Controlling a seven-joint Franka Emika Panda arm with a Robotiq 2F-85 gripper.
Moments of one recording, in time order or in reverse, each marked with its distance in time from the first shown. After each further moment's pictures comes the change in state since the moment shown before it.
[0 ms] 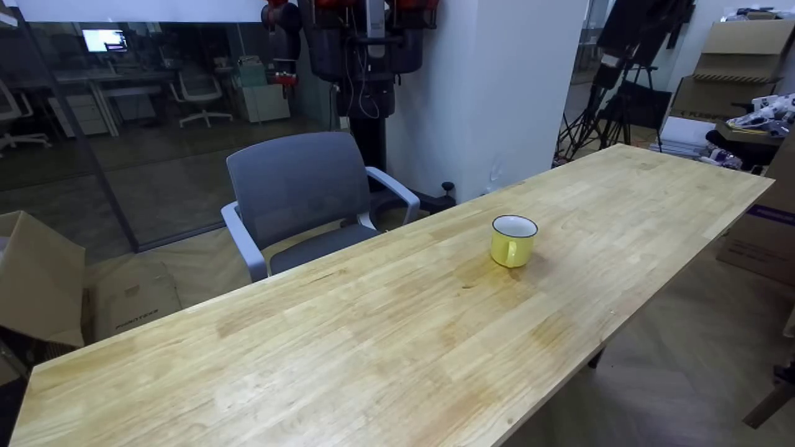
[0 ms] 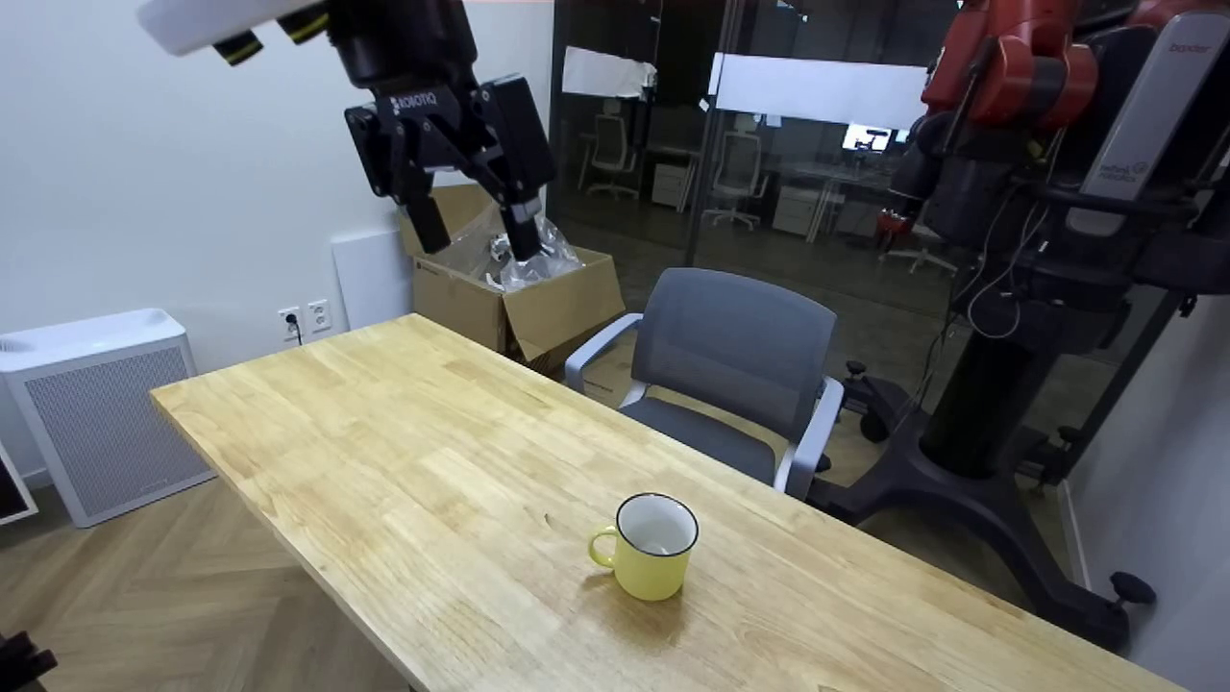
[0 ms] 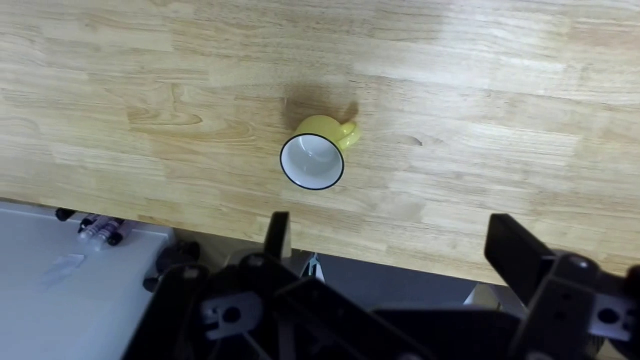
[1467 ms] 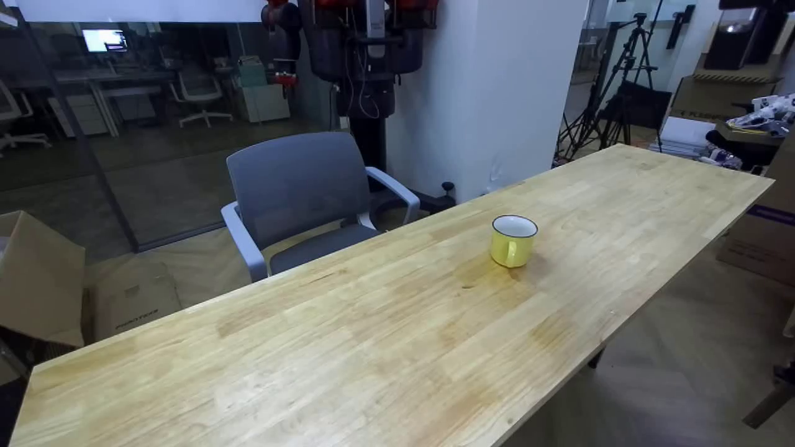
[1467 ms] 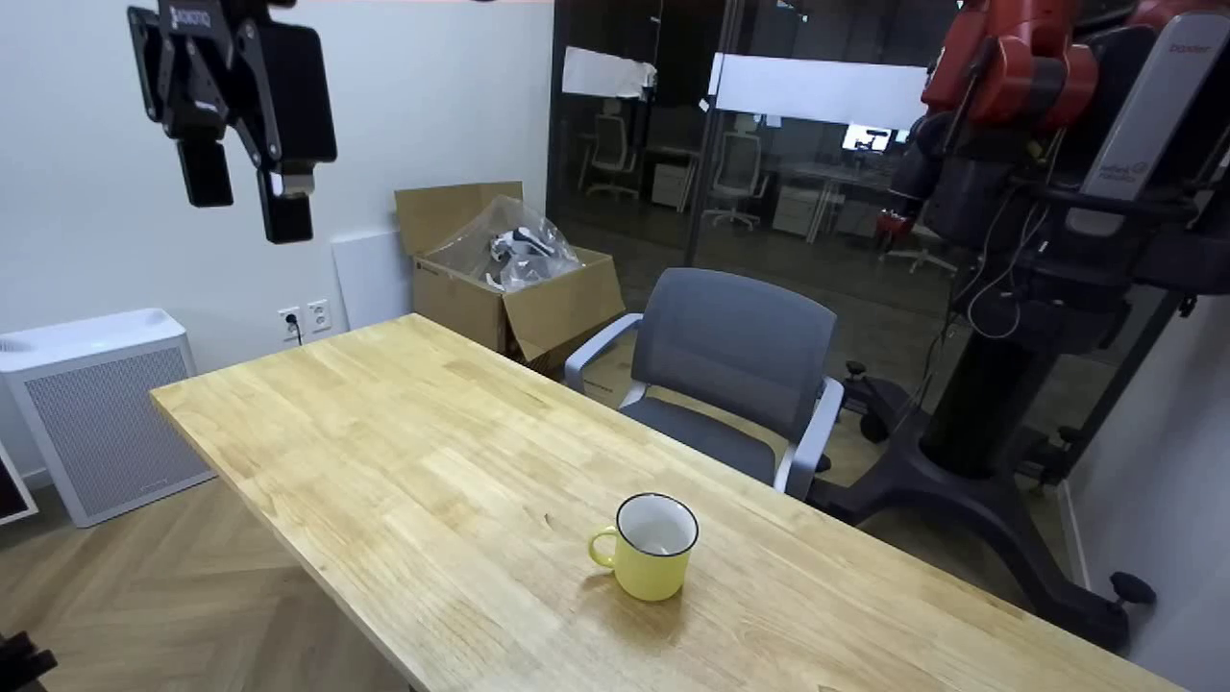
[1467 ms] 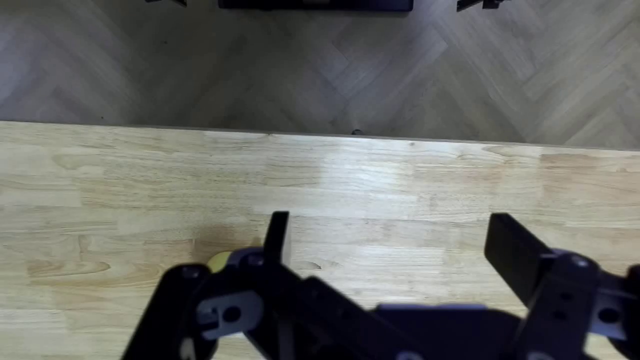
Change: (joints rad) arm 0.111 -0.185 -0.022 0.005 0.236 -0.483 -0.024
